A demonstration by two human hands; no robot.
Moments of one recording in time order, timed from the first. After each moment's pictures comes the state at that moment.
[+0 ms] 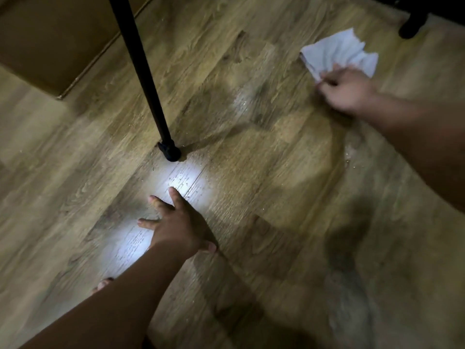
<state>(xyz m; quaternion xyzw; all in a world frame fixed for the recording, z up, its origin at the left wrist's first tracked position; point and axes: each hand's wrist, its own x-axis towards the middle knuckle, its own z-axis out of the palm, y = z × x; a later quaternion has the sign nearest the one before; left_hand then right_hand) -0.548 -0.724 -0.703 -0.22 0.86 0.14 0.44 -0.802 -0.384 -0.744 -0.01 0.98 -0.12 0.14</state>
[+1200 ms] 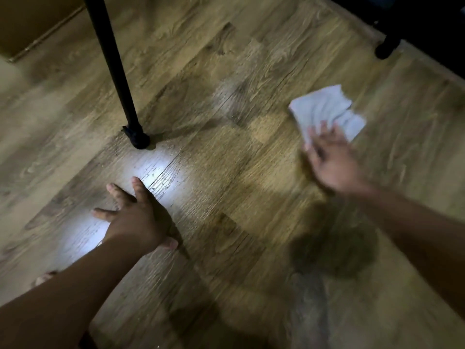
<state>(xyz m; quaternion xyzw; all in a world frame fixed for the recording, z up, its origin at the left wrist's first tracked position) -0.546 -0.726 -0.709 -0.23 0.87 0.13 0.41 -0.668 -0.362 -0.746 -0.07 0.99 -0.10 0.10</state>
